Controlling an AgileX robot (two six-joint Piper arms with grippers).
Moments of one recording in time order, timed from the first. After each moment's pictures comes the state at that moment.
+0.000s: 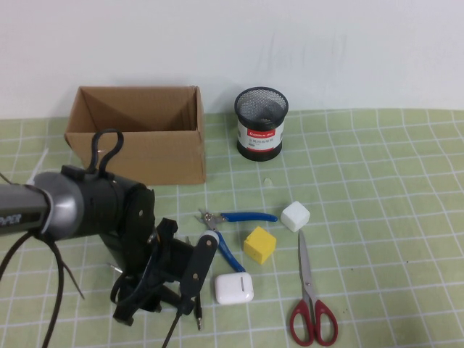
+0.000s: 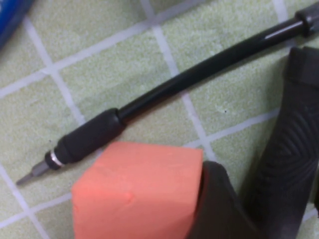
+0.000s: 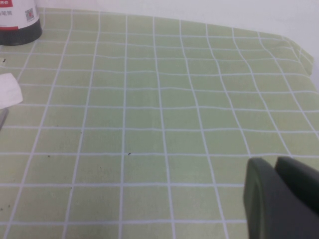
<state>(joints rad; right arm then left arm) -0.01 -0.01 0.03 0.08 0.38 -0.13 -0.55 1.88 -0.98 -0.05 0.63 1.53</state>
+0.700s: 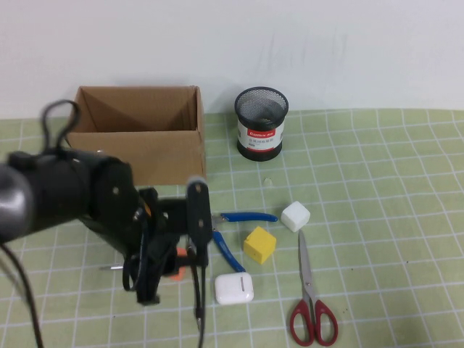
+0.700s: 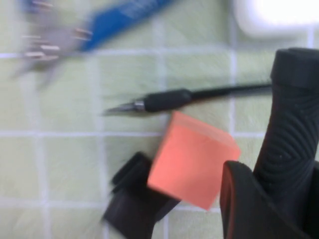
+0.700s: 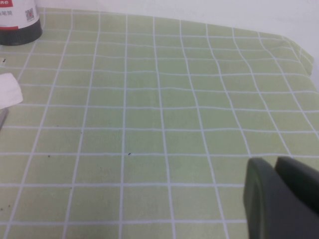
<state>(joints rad) -0.01 -0.01 0.03 0.08 0.38 -0.13 -0.55 1.69 -0.98 -0.14 0.65 1.18</state>
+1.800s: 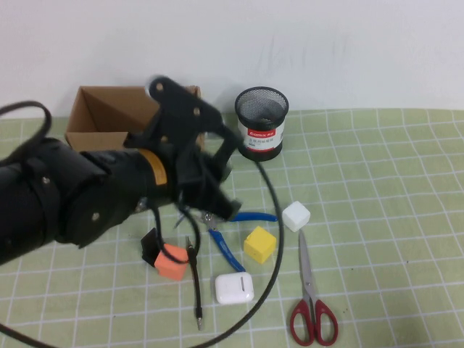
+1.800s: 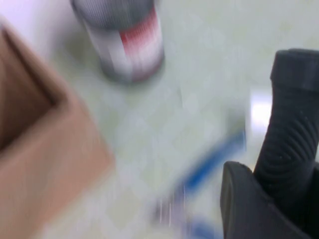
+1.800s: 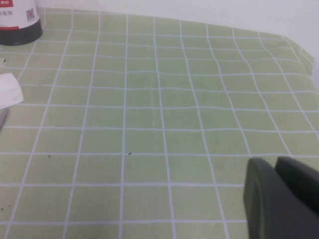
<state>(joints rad) -0.01 -0.01 0.03 0.08 0.38 -0.13 -0.69 1.46 -0.96 0.10 0.22 0.11</state>
